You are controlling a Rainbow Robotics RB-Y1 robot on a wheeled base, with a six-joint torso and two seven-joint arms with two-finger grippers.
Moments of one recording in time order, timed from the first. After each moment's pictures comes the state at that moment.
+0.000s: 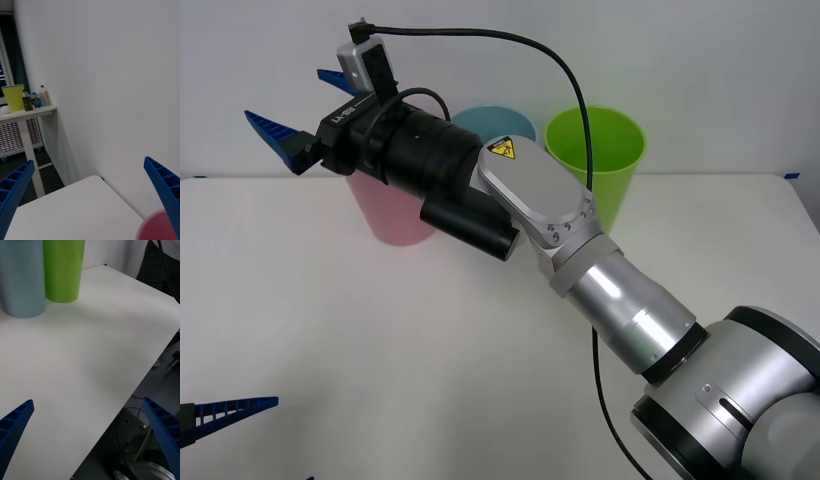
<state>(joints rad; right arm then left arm) -0.90 0.02 0.46 -1.15 1.21 -0.40 -0.17 0.80 0.51 0.47 -2.20 -1.23 -1.21 0.21</state>
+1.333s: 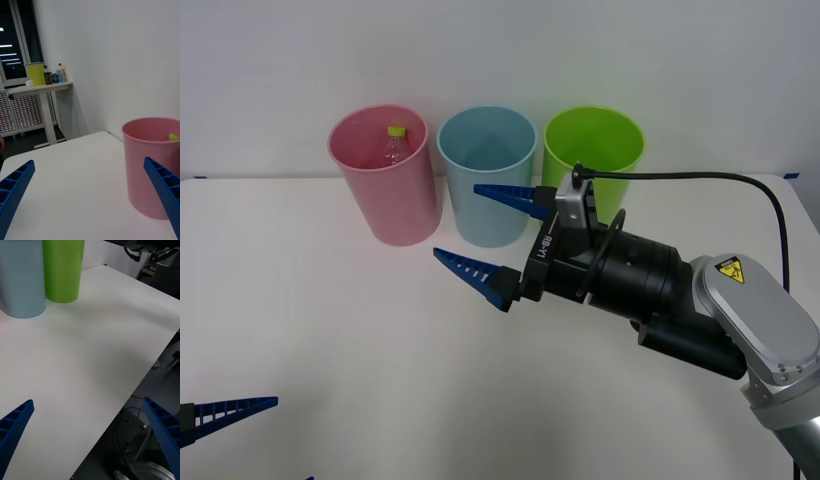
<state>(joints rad) -0.25 -0.42 0.32 -1.76 1.19 -0.76 -0.19 0.80 0.51 0.47 -2.20 -1.23 -1.21 0.21</state>
